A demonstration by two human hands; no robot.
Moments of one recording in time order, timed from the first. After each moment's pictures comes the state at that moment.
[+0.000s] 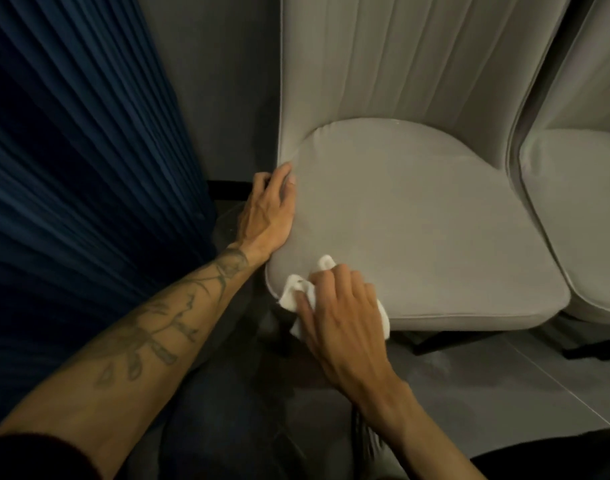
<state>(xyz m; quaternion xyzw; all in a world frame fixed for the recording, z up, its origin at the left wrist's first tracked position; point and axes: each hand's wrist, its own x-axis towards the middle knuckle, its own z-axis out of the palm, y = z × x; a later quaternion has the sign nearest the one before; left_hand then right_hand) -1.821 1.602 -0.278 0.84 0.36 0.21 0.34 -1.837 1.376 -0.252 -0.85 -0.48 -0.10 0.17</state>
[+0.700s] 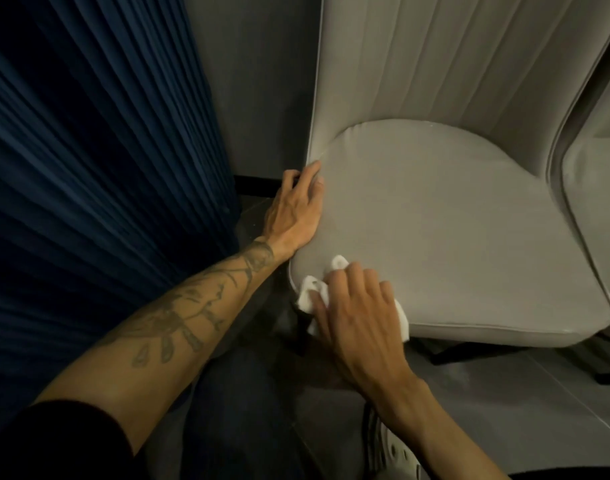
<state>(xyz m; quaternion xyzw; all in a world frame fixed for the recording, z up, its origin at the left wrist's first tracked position) -1.820 1.603 -0.278 0.84 0.37 0.20 0.34 -1.840 1.380 -0.245 -0.84 -0.52 -0.08 0.12</state>
